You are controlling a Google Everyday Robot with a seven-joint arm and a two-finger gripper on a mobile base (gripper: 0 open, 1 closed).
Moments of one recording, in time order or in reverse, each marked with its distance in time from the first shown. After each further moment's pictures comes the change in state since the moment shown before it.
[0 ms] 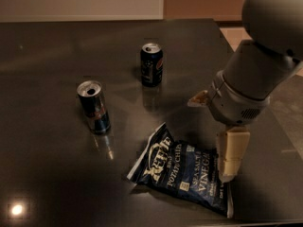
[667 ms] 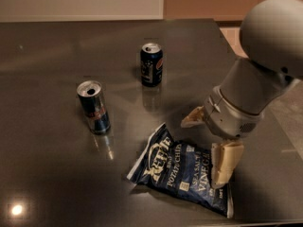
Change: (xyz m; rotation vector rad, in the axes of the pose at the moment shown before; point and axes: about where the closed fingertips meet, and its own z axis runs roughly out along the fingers) arm -0.004 0.014 0.026 -0.047 -0.072 -0.091
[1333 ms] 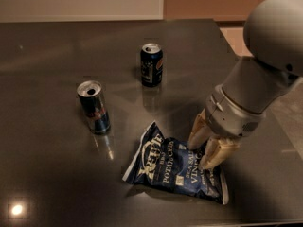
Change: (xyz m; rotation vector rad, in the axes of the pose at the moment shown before) arm -0.003 0.002 -0.003 -0.002 -0.027 -0.016
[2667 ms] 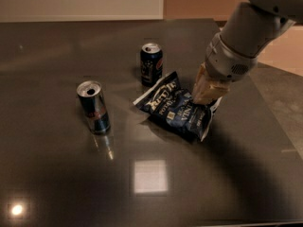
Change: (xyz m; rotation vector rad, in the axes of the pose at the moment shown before) arm 0.028 -0.105 -0.059 0.152 0.063 0.156
